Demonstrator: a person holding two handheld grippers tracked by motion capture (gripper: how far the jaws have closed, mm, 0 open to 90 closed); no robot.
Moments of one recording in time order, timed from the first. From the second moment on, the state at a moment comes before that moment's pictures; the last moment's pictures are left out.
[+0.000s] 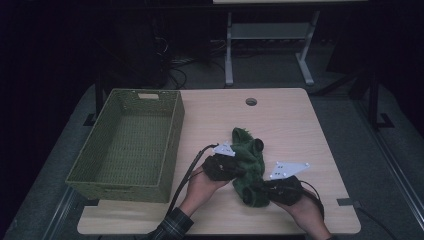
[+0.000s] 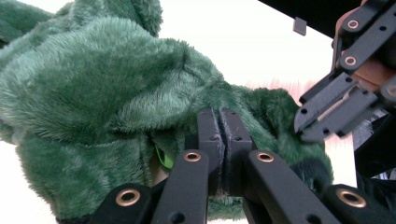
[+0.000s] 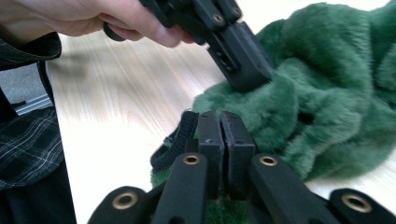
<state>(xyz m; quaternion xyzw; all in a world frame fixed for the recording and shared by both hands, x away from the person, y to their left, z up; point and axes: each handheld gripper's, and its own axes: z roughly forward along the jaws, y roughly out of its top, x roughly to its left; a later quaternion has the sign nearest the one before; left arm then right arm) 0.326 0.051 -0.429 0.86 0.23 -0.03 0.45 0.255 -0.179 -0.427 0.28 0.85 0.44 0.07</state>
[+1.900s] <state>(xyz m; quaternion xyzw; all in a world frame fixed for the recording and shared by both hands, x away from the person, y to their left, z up) 0.286 0.091 -0.448 0.88 0.27 -0.01 0.40 0.242 -0.275 -0.448 0.38 0.82 0.40 0.10</state>
